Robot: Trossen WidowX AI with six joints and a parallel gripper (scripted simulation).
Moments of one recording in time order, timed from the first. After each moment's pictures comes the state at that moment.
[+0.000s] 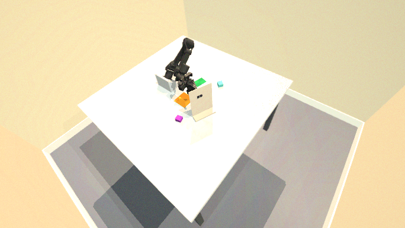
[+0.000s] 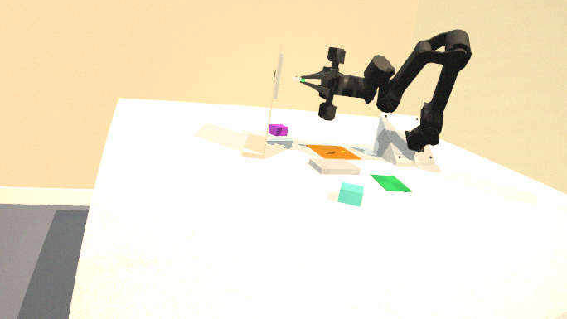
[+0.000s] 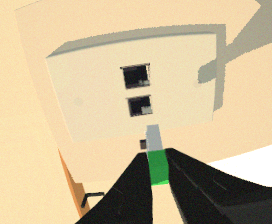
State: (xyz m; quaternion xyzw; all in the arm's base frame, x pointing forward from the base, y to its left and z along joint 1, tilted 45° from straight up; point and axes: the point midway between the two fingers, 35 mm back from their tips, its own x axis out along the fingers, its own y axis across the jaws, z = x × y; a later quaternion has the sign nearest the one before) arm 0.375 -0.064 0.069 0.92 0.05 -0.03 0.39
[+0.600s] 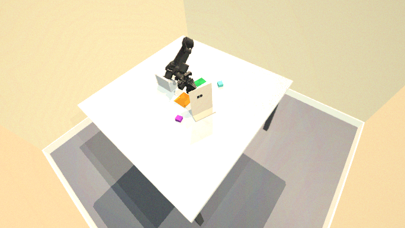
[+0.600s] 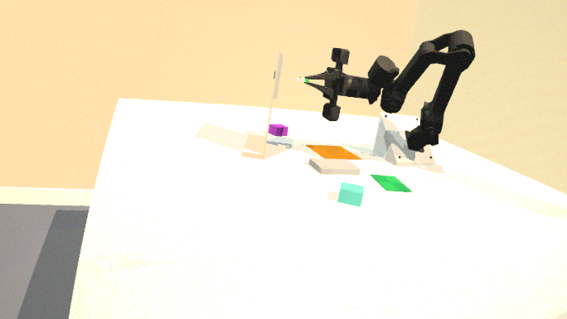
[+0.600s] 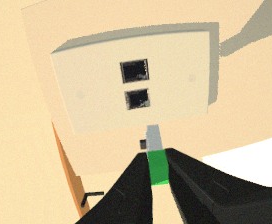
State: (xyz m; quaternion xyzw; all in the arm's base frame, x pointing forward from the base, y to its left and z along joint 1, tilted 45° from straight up) arm 0.365 -0.062 0.071 0.92 0.05 -0.03 0.39
